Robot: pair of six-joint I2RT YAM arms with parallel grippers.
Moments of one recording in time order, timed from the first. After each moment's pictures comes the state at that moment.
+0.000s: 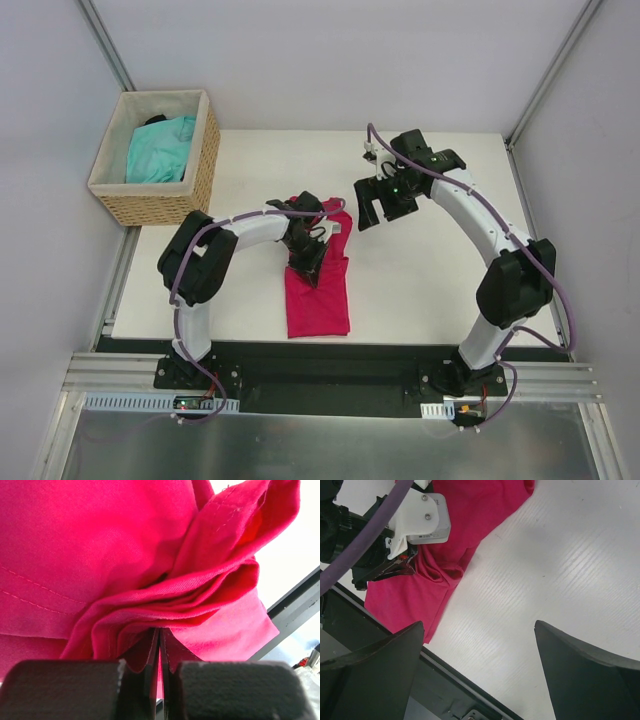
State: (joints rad) left arm -0.63 1.94 1.25 -0.70 0.50 -0.12; right arm 0.43 1.72 1.62 -1.02 -0.33 -0.02
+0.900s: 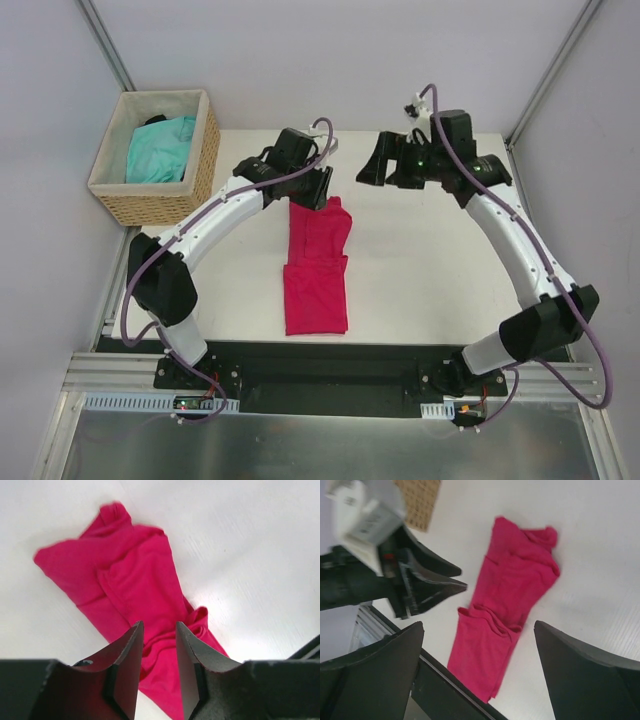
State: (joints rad) left arm -0.60 1.72 1.59 -0.69 0.17 -0.13; right arm 0.38 1.51 1.58 -0.74 -0.39 0.39
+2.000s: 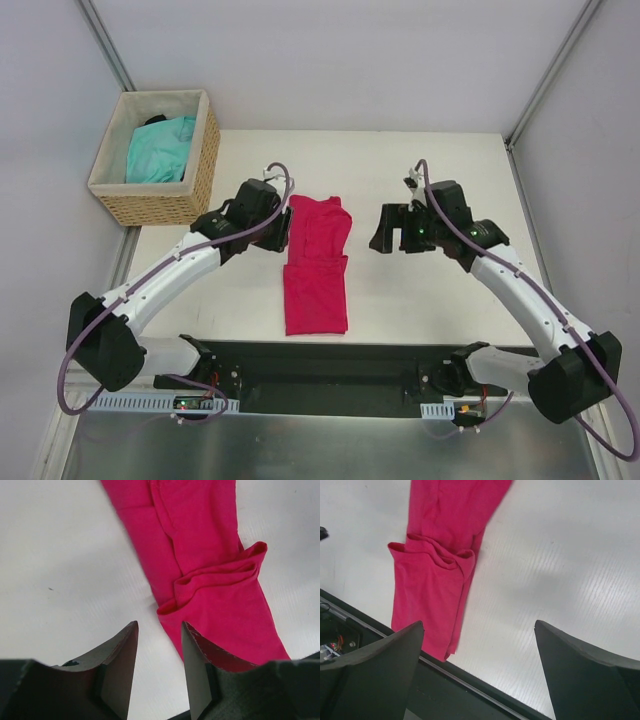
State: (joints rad) left arm -0.59 1.30 1.09 -0.61 -0.04 -0.19; right arm 0.45 1.17 1.03 -0.65 -0.22 0.35
